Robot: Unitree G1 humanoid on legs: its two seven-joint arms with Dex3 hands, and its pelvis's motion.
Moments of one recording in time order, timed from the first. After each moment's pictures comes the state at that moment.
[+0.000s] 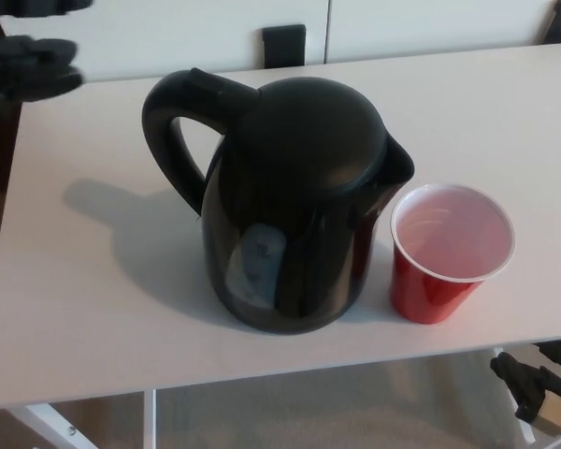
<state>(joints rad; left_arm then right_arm) -0.79 0.89 -0.06 0.41 -0.27 0.48 -0.86 0.02 -0.26 -0.13 0.52 0.12 -0.08 0.23</state>
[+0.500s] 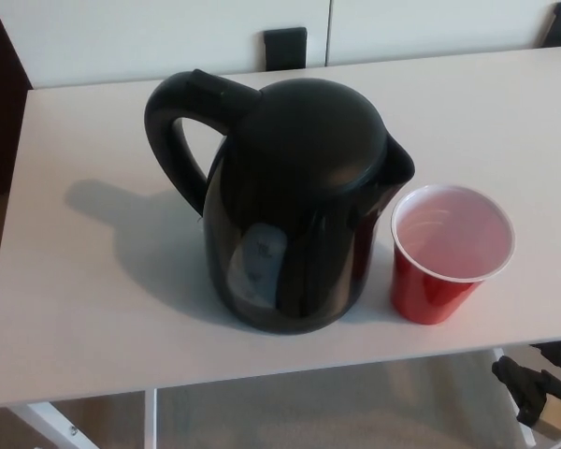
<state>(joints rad) -0.13 0.80 0.54 0.23 -0.36 0.41 -0.87 0.03 -0.26 -0.13 0.52 0.11 -0.08 0.24</state>
